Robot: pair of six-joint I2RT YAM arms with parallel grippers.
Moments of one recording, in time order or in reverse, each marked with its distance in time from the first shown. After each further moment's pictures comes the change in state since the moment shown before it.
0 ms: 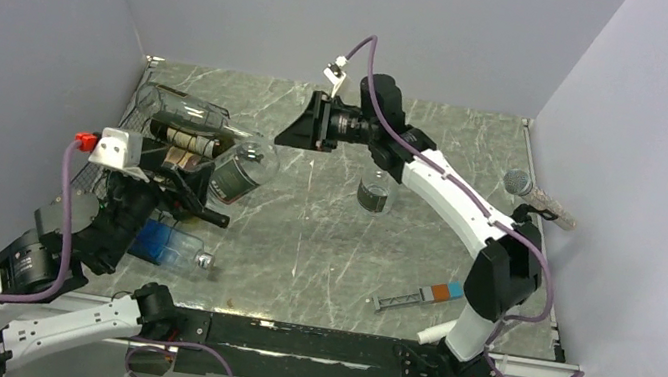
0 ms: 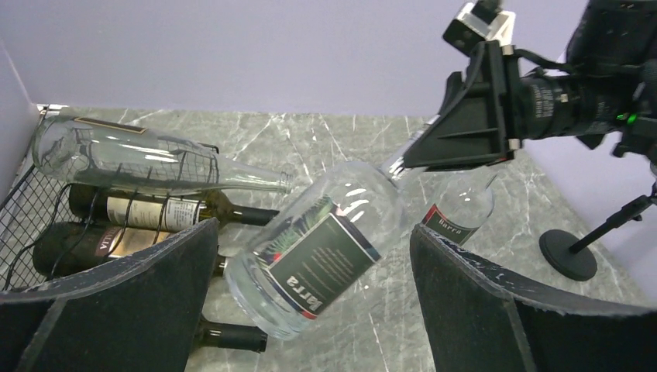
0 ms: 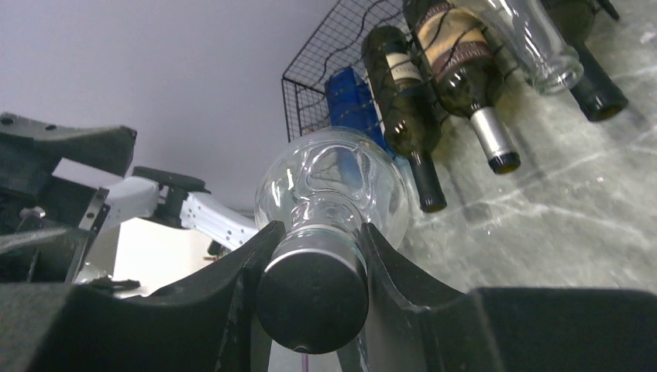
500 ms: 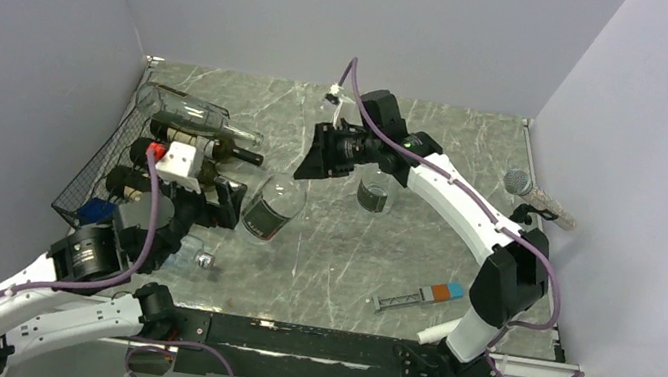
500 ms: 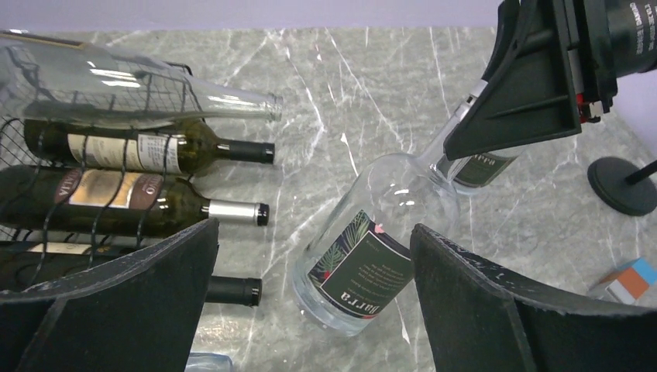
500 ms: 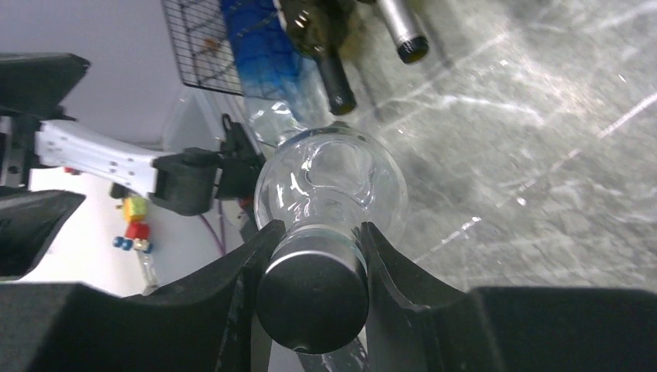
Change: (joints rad) left arm 0.000 0.079 -0.174 0.000 0.040 -0.104; right arm 0.000 -0.011 -0.016 -0.352 0.079 -0.330
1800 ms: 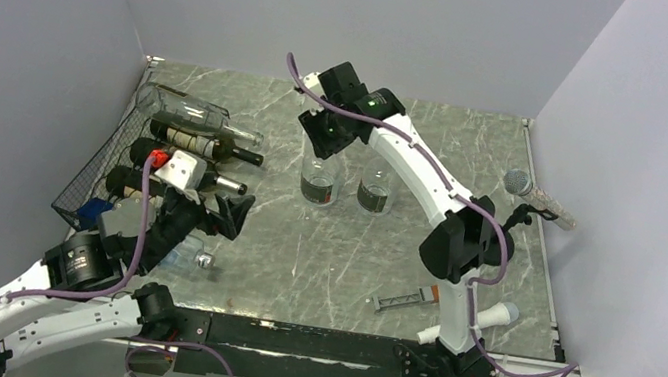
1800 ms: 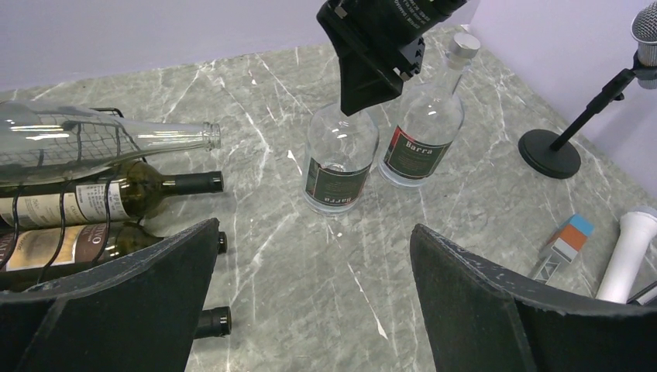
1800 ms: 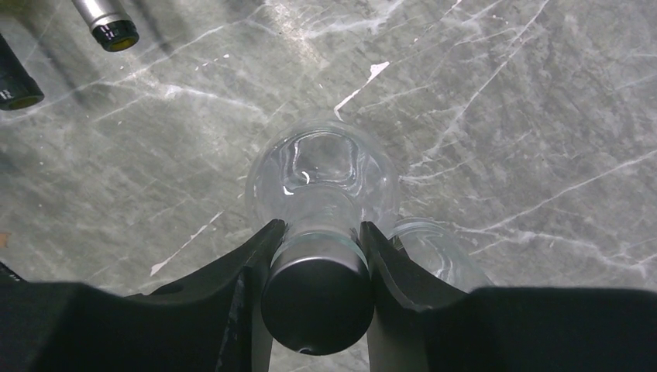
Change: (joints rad) left arm 0.000 -0.071 -0.037 0.107 0.185 0.126; right arm 0.066 0.394 0.647 -0.527 0.587 -0.520
